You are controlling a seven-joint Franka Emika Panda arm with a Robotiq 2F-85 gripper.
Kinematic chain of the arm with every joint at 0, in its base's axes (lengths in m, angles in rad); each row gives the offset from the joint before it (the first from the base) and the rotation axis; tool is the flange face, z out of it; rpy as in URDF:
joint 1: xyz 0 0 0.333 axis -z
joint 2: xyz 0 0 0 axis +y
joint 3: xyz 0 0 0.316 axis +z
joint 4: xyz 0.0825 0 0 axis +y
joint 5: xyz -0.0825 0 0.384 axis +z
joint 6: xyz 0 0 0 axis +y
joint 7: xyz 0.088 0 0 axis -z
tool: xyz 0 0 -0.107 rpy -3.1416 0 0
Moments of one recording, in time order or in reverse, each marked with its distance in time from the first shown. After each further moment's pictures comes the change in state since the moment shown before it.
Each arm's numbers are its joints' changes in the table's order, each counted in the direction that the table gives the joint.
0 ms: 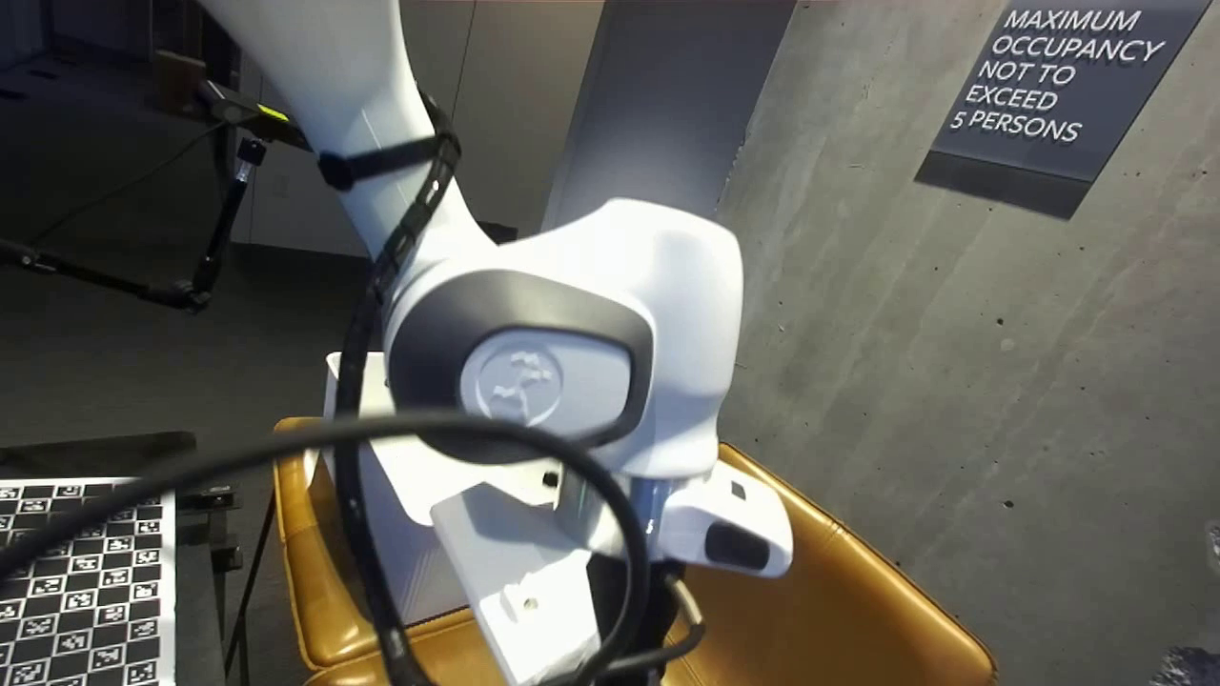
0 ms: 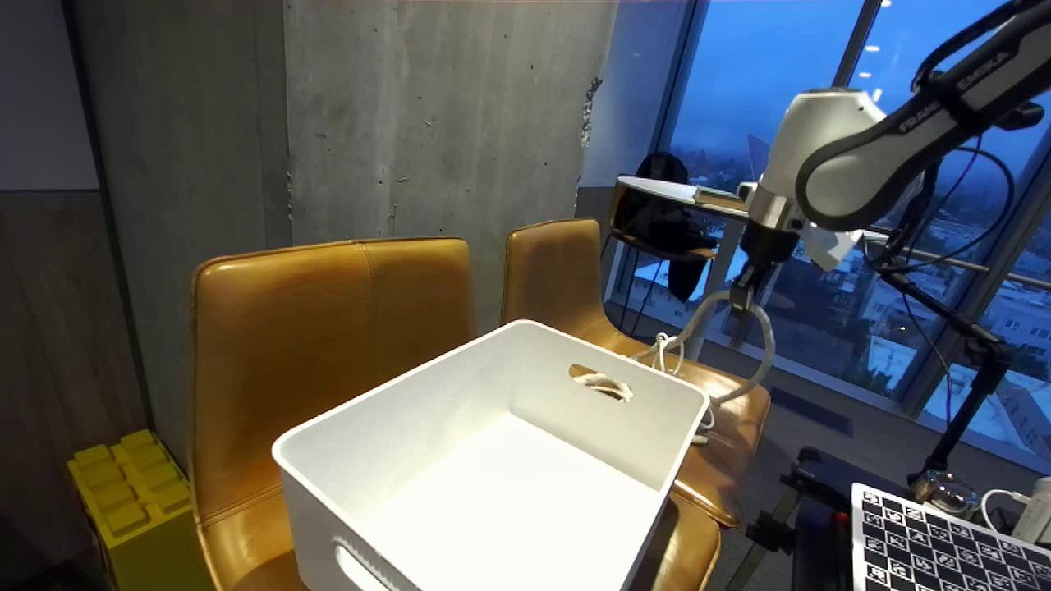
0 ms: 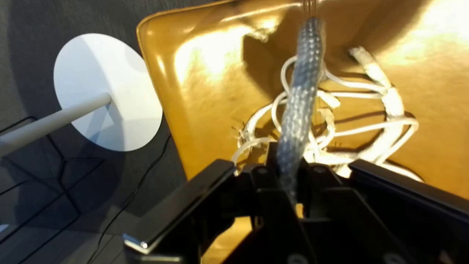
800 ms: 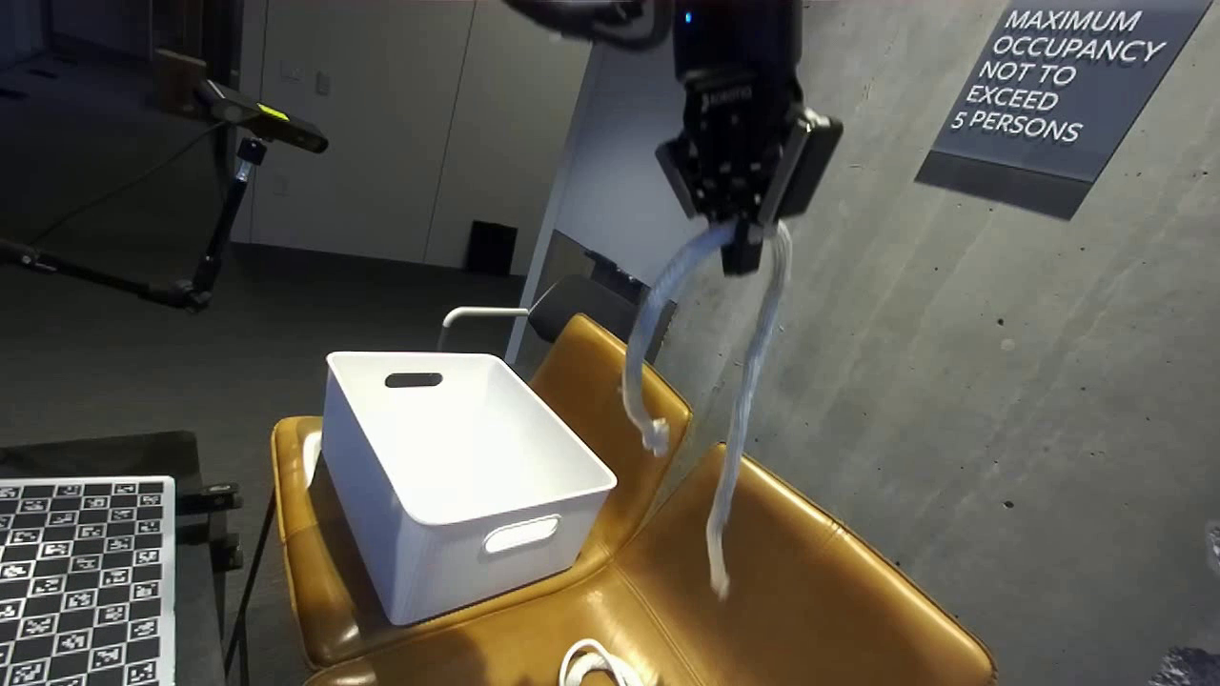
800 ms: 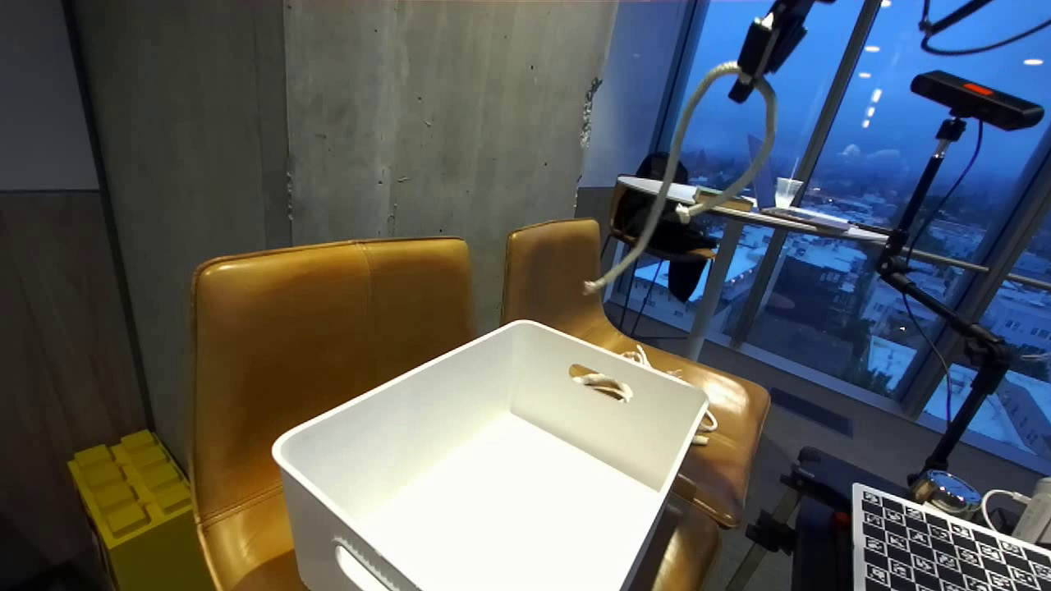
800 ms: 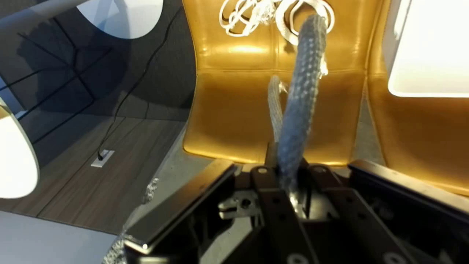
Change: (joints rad) arm -0.065 -0.391 0.182 -0.275 -0.007 0.409 0.069
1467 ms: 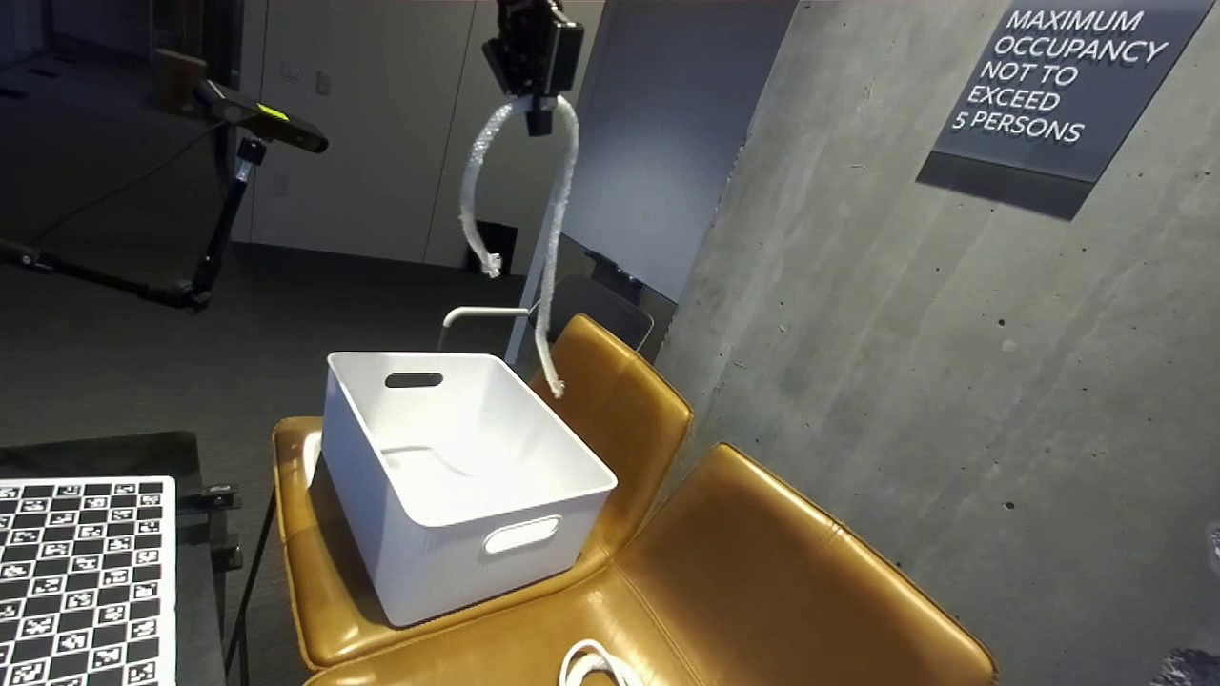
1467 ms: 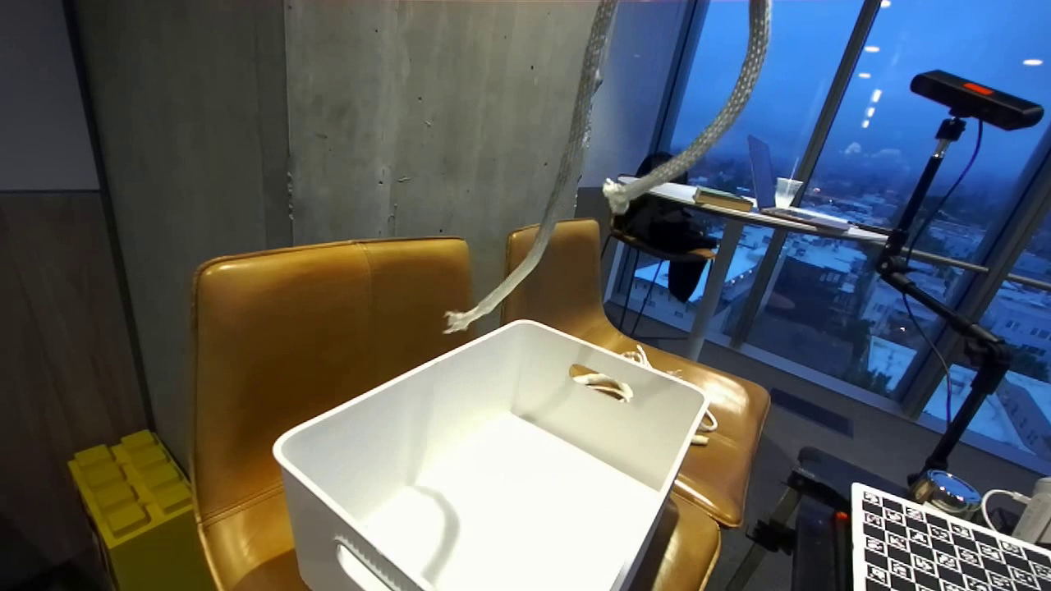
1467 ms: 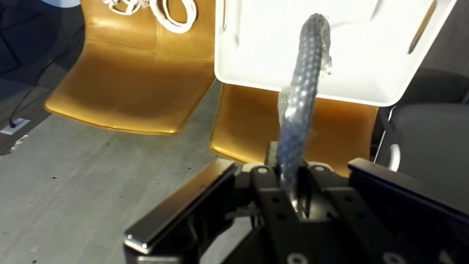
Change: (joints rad) arm -0.206 -0.022 0.303 -0.102 -0.012 0.251 0.279
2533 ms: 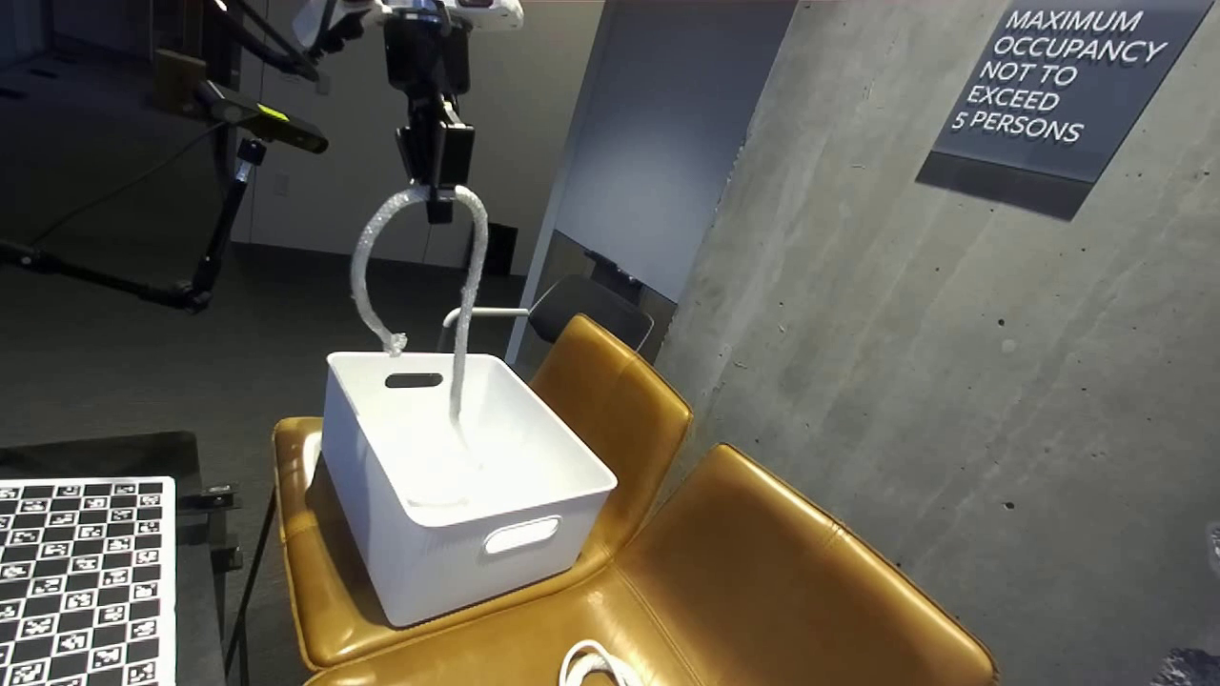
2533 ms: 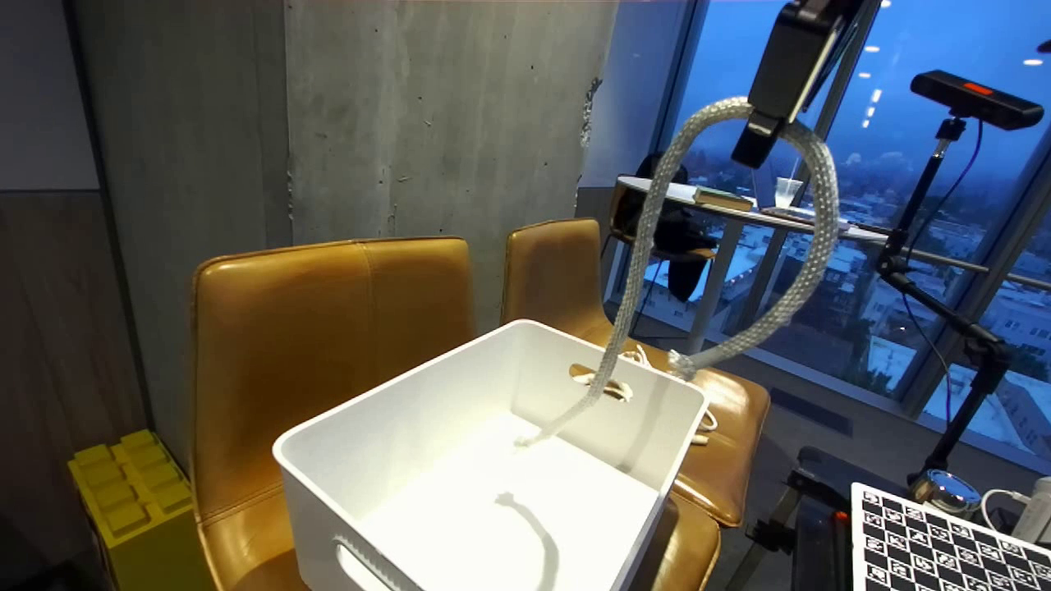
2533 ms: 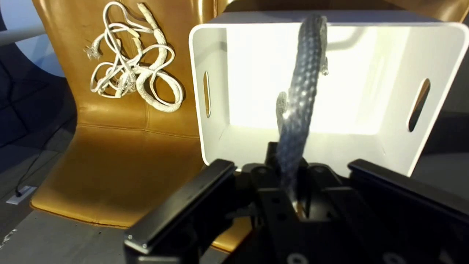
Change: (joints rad) arm -0.023 -0.115 0.016 0.351 0.008 -0.096 0.178
